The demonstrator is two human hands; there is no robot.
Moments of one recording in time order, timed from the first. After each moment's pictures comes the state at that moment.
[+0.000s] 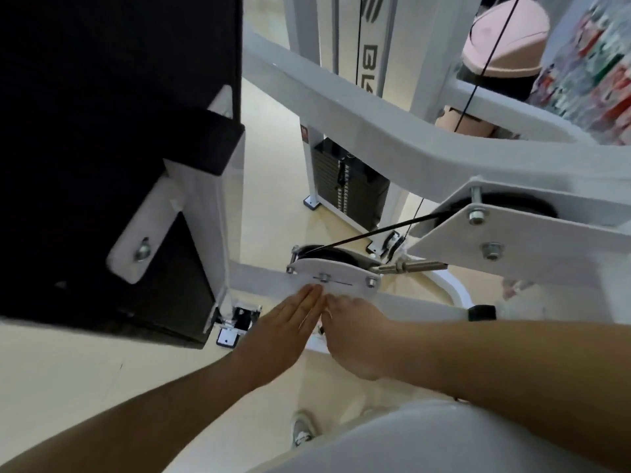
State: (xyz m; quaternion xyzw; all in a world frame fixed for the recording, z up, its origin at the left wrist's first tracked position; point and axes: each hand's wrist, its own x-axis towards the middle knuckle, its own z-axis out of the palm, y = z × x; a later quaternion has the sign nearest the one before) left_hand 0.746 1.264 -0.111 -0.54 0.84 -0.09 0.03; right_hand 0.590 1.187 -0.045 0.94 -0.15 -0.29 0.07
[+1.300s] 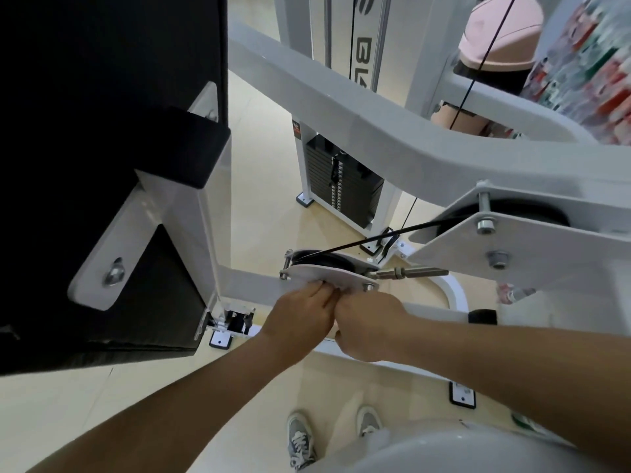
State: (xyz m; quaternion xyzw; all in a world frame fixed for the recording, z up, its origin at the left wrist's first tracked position) left_hand 0.717 1.210 -0.096 -0.54 0.83 -0.08 -0.09; right_hand 0.582 1.166 -0.022 0.88 -0.37 -0.23 -0.17
